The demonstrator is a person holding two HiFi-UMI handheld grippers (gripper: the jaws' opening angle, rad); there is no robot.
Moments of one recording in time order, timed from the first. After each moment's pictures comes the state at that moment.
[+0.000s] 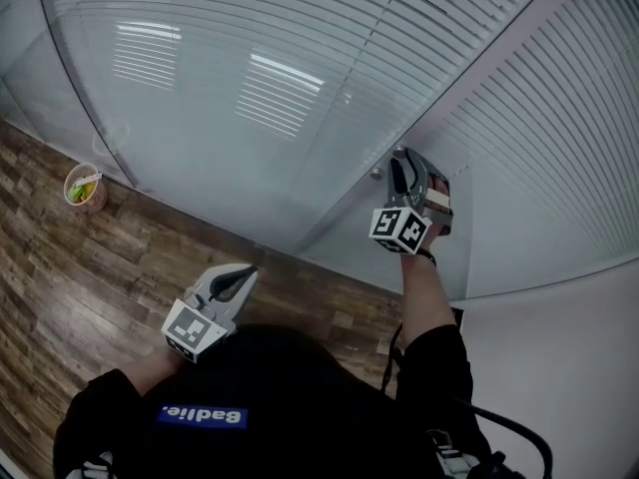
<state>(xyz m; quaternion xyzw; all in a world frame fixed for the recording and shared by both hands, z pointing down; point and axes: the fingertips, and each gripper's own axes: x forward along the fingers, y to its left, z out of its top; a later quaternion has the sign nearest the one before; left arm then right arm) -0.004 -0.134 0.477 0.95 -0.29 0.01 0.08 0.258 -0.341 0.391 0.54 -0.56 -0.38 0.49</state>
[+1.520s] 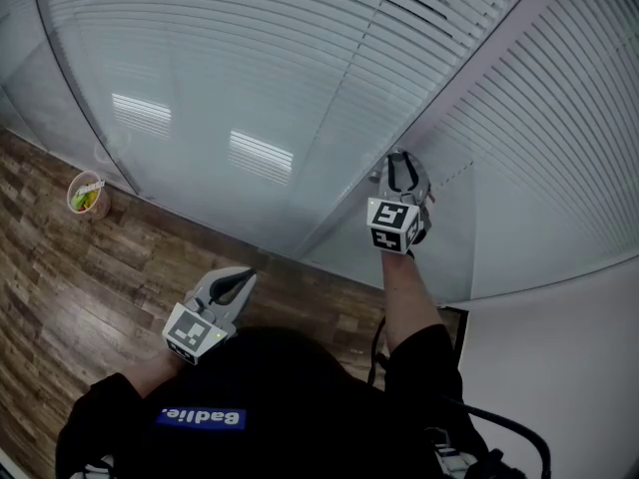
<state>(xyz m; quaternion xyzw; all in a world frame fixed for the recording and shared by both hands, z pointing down) -0.009 -0.139 0.478 0.95 -0.30 0.01 0.08 0.258 -0.348 0.387 0.68 -0.64 -0.20 0.29</state>
